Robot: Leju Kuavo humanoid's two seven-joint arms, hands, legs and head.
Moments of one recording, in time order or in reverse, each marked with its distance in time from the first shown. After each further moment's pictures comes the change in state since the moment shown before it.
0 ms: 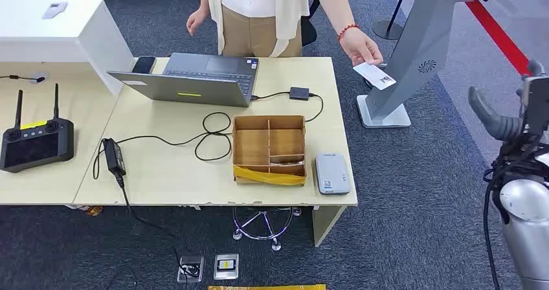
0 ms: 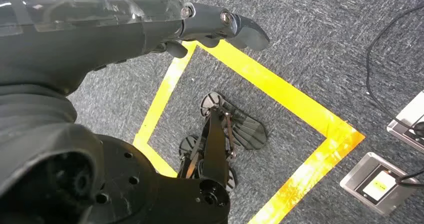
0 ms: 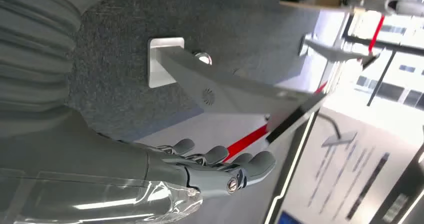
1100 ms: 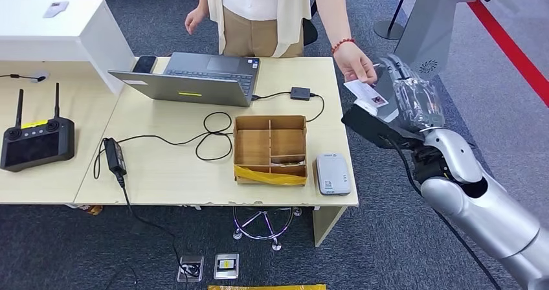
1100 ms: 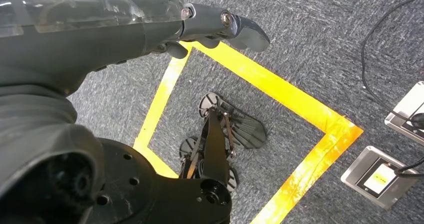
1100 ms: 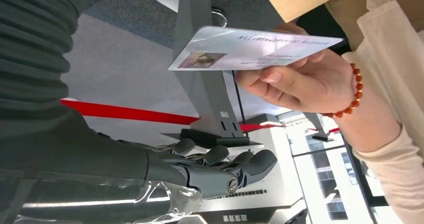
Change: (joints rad) left arm -0.001 0.014 -0.018 0.000 -0.016 -0.015 0.000; right arm -0.337 -0.061 0.621 -0.047 0.545 0.309 0.275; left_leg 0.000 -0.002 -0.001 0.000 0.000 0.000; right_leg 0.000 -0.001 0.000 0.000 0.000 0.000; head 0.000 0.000
